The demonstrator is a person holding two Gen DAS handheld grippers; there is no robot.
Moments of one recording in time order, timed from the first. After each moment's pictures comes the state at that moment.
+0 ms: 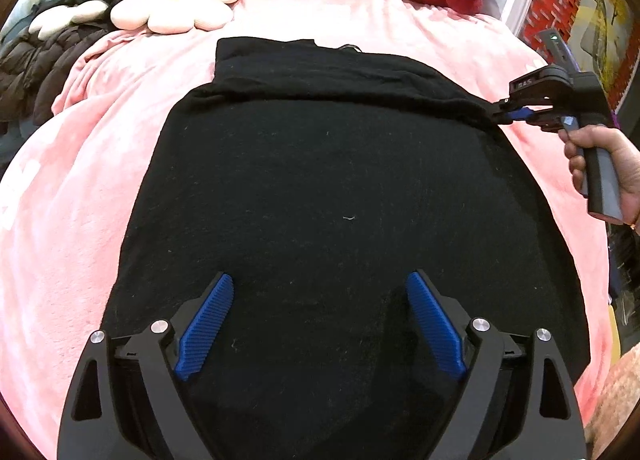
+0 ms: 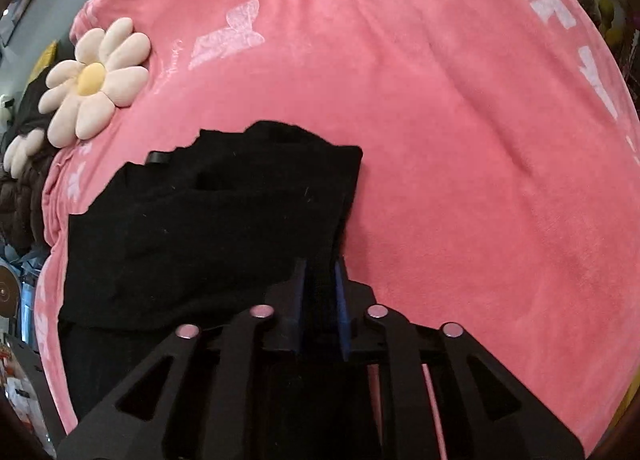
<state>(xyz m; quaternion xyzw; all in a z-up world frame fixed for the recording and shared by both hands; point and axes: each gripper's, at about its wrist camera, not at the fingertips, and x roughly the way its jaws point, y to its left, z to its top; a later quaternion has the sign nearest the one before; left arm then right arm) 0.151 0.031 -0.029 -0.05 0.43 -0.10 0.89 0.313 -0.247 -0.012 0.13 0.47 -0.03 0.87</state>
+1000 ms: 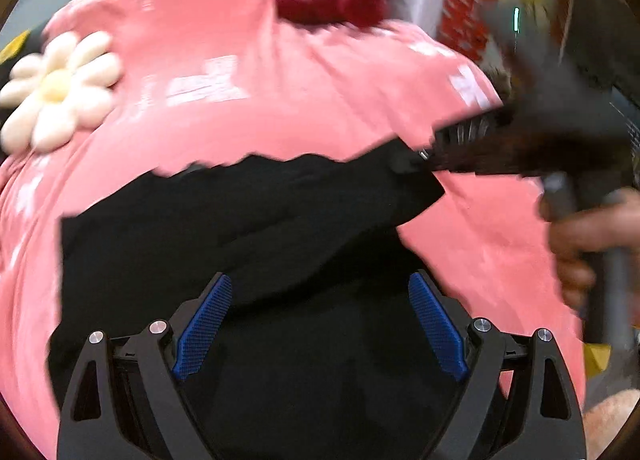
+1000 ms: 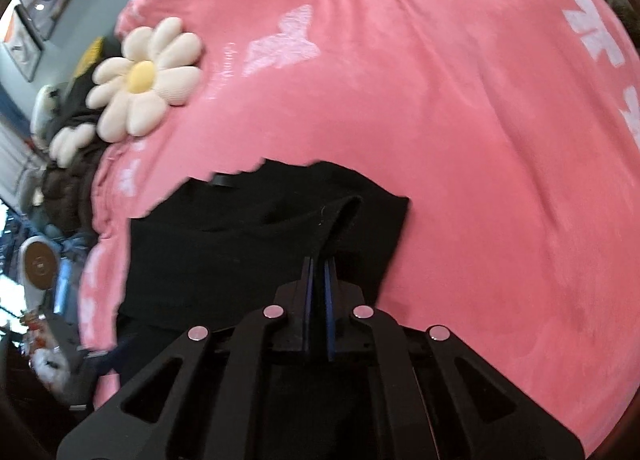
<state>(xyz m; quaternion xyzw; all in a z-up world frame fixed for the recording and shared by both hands) 0.300 -0.131 0.045 0.03 0.37 -0.23 0.90 0.350 -0.260 0.044 0.16 0.47 0.10 0.86</state>
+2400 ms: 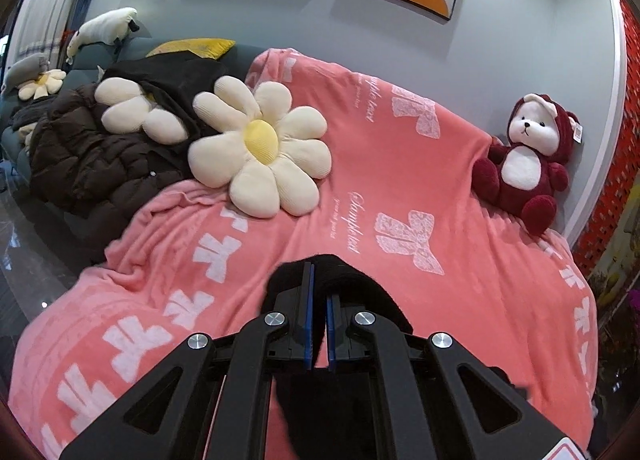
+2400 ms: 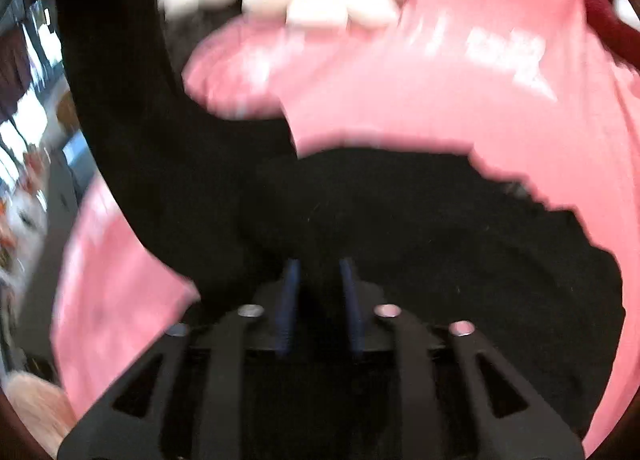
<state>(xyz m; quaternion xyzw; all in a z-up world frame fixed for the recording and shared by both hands) 0.337 0.213 0.191 -0.16 0.23 0.01 0.96 0.360 0.032 -0.015 -0.10 0.47 0.25 0.84</state>
